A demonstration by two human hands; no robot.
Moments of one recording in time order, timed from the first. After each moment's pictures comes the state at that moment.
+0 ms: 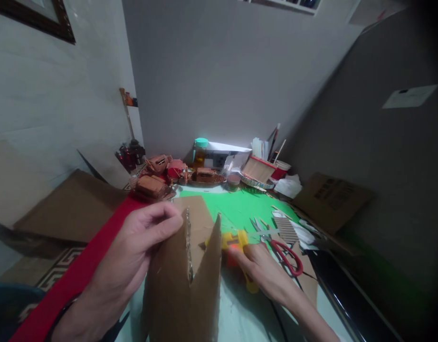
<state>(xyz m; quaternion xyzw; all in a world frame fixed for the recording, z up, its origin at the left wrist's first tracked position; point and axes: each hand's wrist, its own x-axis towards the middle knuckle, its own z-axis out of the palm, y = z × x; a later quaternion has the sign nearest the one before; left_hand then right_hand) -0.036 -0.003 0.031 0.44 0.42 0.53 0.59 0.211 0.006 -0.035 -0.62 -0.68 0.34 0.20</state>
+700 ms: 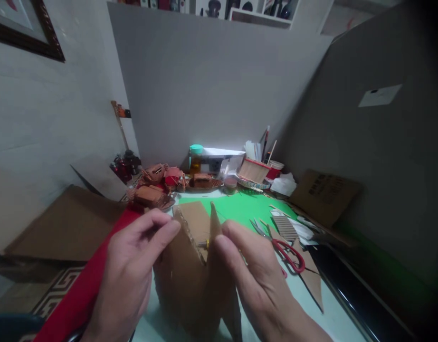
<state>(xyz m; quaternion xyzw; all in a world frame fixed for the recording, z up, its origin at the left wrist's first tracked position) -0.029 -0.005 0.020 0.44 0.39 0.66 0.46 0.140 -0.024 0.040 -0.41 -0.75 0.23 0.46</state>
